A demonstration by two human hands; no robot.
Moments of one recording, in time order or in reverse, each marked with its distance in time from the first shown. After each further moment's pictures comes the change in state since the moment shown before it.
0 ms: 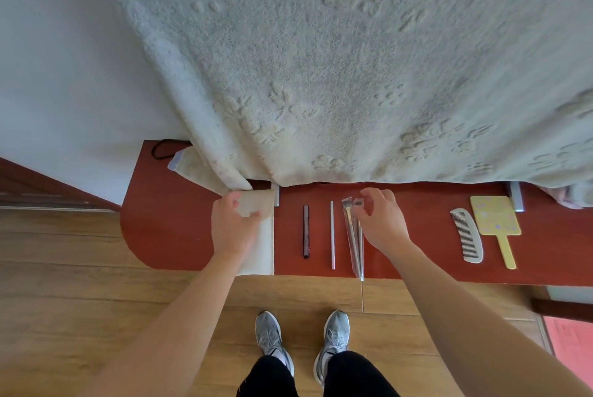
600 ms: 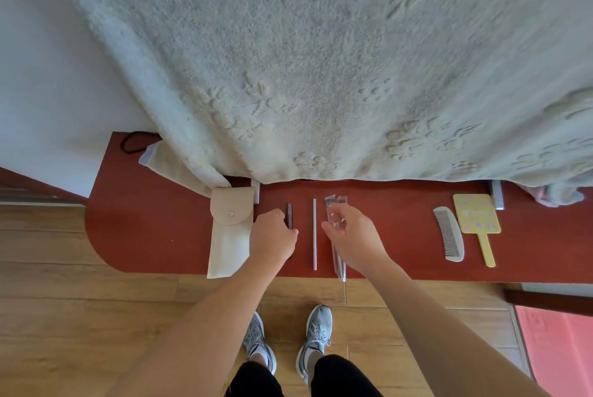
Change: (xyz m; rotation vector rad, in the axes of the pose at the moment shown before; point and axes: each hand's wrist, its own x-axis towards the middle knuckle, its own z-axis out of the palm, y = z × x) left_hand -0.032 0.033 0.091 0.359 -0.274 0.076; right_hand -0.027 -0.007 0.008 0.061 -0.127 -0.103
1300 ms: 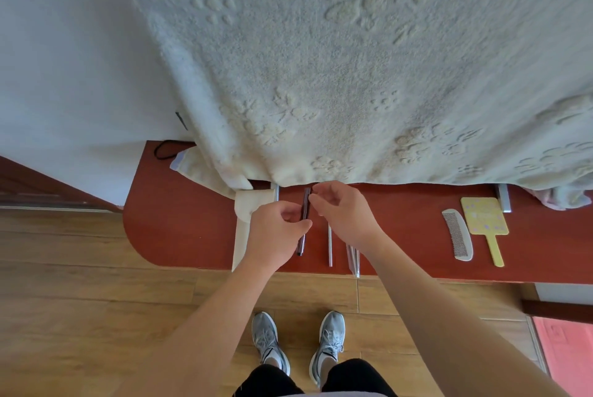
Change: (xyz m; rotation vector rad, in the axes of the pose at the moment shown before) left_hand -0.063 0.013 -0.098 -0.484 0.036 0.113; right_hand -0.008 -0.092 -0.019 0.346 -0.024 -0.046
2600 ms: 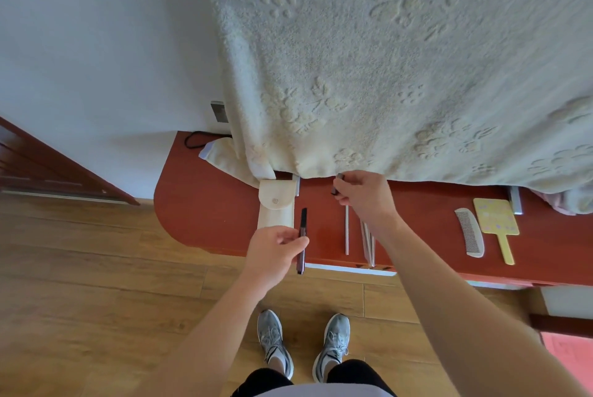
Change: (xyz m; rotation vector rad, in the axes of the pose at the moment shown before) left_hand -0.061 -0.049 -0.038 -0.188 -0.121 -0.113; right_hand -0.017 -0.029 0.005 0.216 0.093 0.110
